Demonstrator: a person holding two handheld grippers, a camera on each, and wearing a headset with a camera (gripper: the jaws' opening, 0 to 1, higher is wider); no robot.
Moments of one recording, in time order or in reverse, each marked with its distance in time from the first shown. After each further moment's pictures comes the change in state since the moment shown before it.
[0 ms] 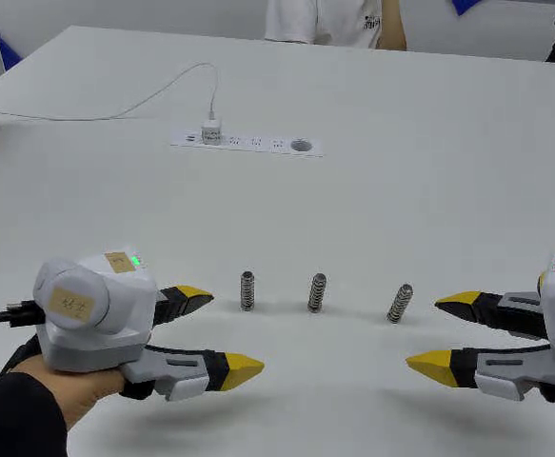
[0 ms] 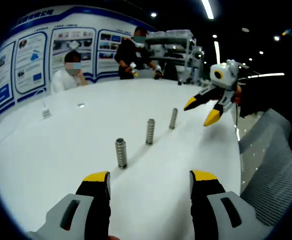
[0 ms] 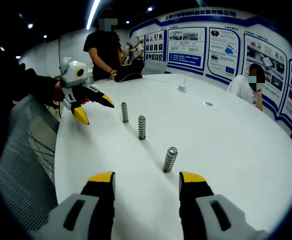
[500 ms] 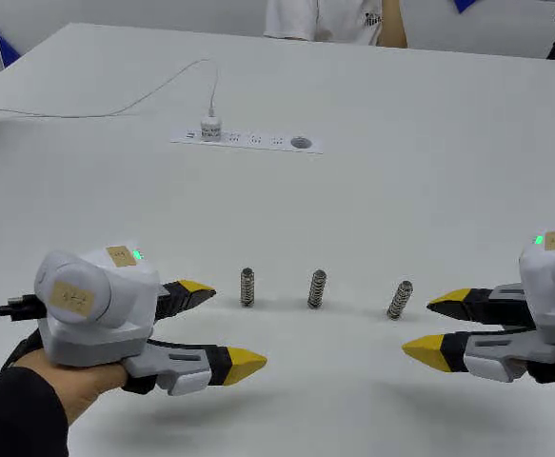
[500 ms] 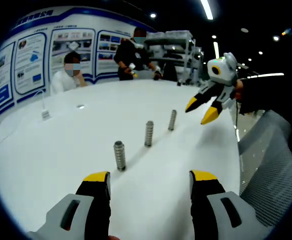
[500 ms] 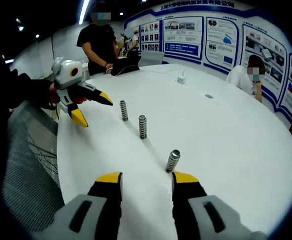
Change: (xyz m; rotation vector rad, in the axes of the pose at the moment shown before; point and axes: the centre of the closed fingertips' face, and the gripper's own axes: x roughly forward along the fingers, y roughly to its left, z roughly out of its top) left arm 0.000 -0.002 0.003 0.003 -0.007 -0.005; right arm 0.000 0.000 0.006 0.042 0.093 -0.009
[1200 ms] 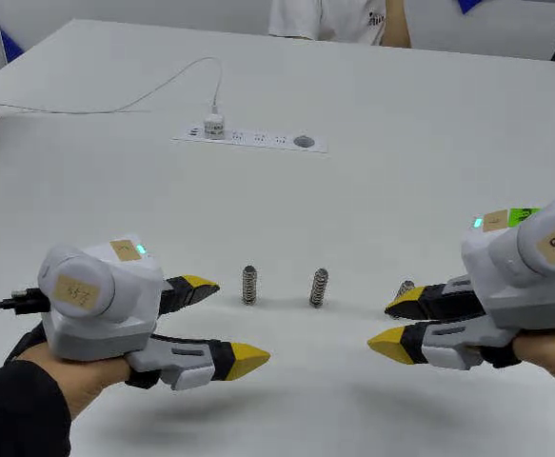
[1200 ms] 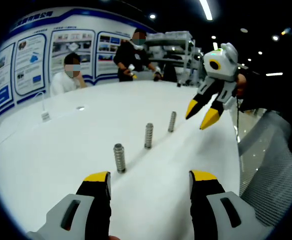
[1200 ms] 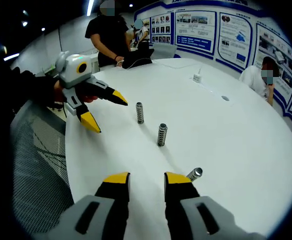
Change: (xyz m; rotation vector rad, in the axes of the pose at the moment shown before) left arm 0.000 -0.001 0.003 0.004 -0.010 0.000; right arm 0.016 0.031 0.021 -0.038 0.092 0.074
